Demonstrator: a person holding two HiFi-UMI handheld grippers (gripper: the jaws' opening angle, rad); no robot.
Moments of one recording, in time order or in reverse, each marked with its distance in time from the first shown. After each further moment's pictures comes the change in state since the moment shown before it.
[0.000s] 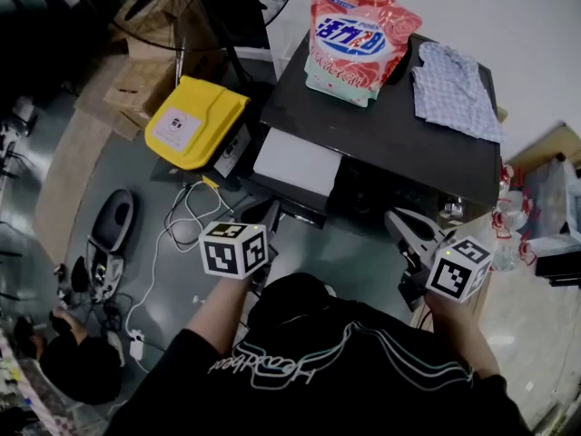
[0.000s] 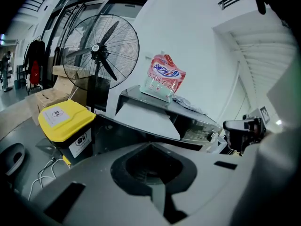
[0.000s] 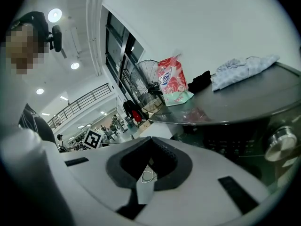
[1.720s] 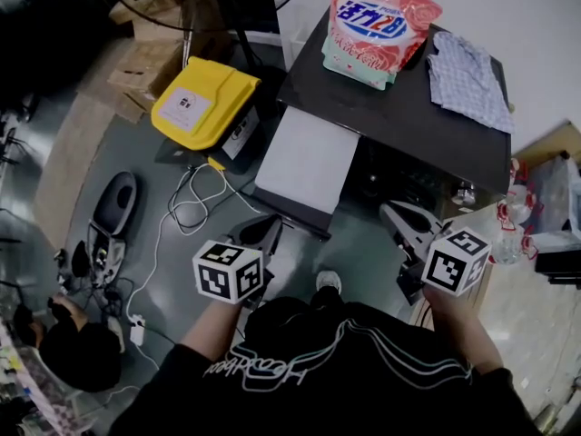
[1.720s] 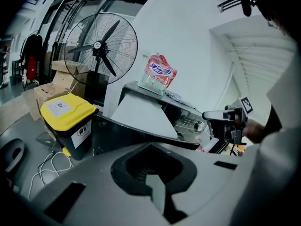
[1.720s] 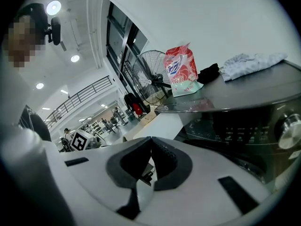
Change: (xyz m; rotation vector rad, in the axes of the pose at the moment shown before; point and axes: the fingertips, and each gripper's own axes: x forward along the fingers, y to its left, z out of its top) left arm -0.065 -0.004 -0.054 -0.002 0.035 -0.063; right arm 0.024 0.034 -0.030 -0.033 0.086 -0.005
